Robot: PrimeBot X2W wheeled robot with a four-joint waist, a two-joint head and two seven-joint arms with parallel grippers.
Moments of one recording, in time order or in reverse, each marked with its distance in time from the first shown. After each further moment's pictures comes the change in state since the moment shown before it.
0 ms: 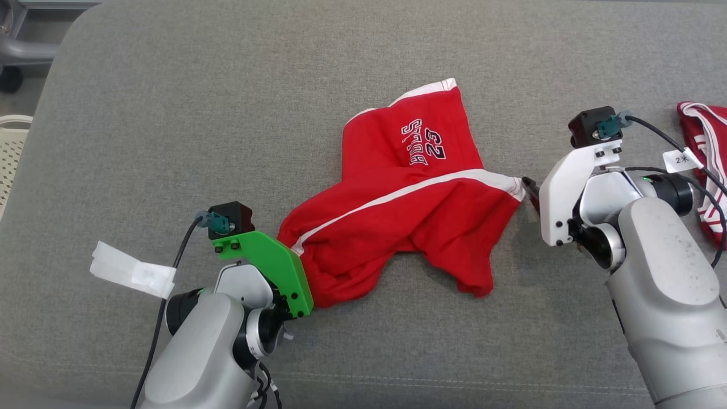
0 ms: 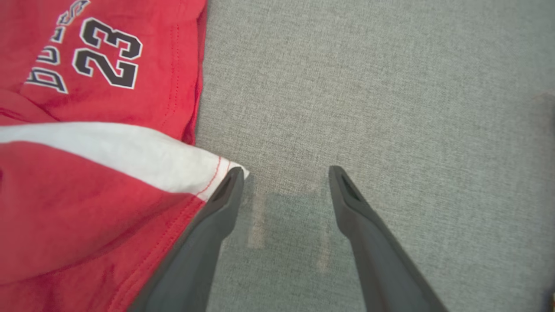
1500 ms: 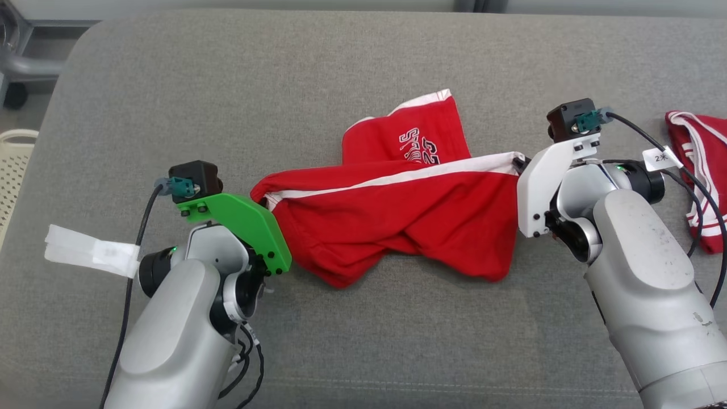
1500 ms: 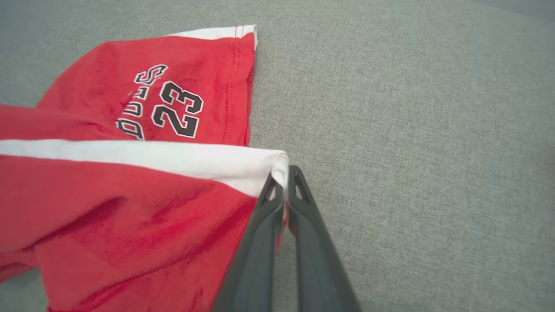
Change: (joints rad) left arm -0.080 0.022 0.040 -0.009 -0.003 -0.016 -0.123; right arm -0.067 0.042 0.043 0.114 0.031 0.001 -0.142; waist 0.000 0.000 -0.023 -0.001
